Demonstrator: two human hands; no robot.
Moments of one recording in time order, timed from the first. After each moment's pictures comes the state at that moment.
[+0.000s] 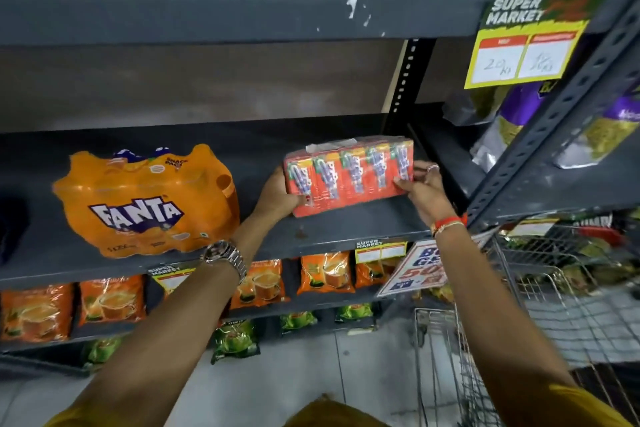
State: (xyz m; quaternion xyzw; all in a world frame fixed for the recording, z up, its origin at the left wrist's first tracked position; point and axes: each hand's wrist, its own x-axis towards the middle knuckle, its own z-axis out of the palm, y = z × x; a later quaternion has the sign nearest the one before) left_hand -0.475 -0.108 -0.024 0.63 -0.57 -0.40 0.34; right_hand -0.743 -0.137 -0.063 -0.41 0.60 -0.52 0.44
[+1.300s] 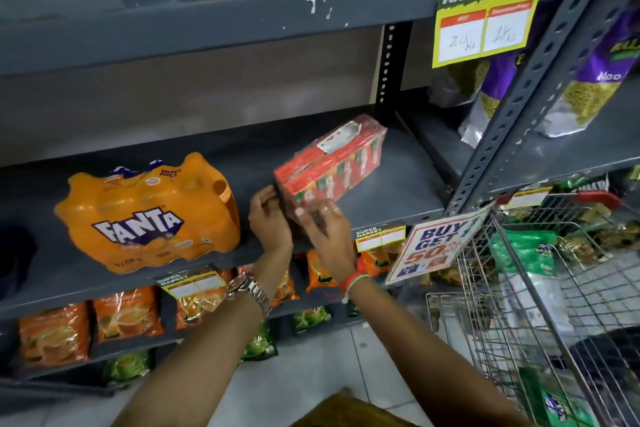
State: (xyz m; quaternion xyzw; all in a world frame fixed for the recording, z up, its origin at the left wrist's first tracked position) left_hand -0.491 -0.073 -0.064 0.63 -0.31 -0.36 0.62; right_hand -0.581 -0.028 -0.066 -0.56 0.54 -0.52 0.34
